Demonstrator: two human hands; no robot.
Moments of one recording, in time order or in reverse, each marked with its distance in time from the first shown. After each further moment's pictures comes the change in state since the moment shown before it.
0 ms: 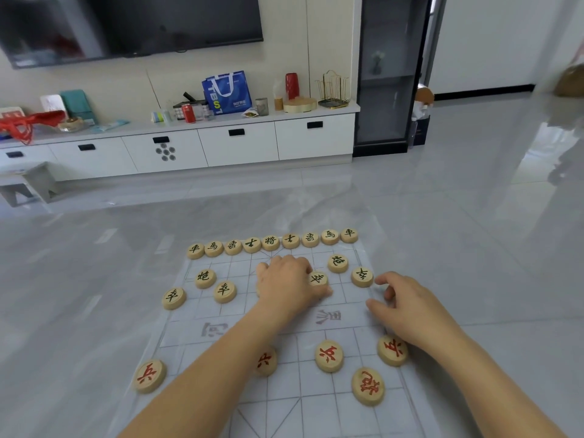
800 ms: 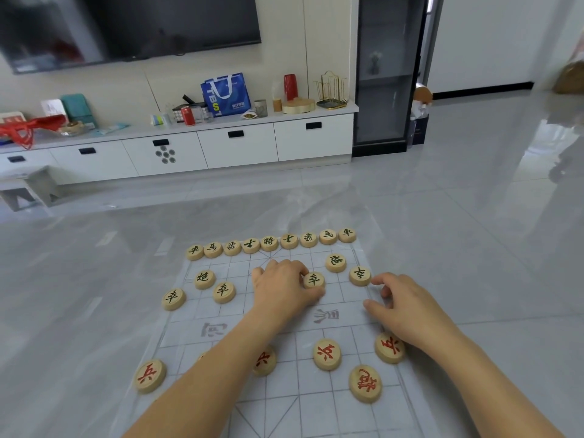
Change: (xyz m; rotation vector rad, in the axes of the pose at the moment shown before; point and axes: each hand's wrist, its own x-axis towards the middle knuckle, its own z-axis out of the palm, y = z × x) left_hand -0.013 -0.004 0.000 -0.104 0.057 0.006; right_hand -0.001 0.003 0.002 -0.003 -0.019 -0.027
